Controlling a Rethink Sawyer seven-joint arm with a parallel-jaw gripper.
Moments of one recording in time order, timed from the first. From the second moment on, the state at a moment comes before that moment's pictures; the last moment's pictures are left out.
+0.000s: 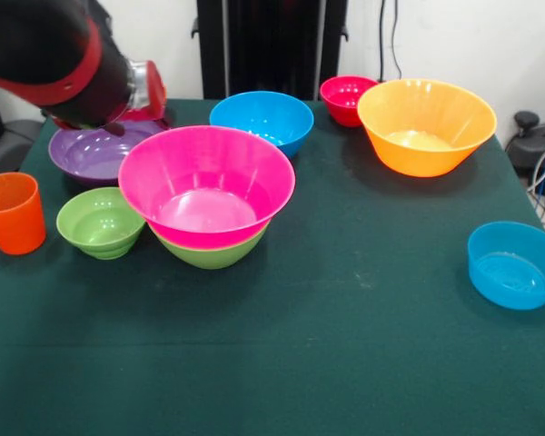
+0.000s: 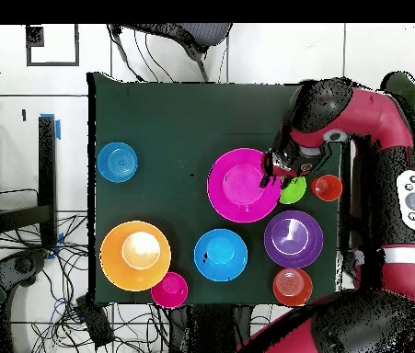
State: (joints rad) arm -0.78 -0.33 0.74 0.99 -0.66 1.84 1.61
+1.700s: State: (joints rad) arm -0.54 -0.52 0.63 1.02 -0.97 1.49 1.61
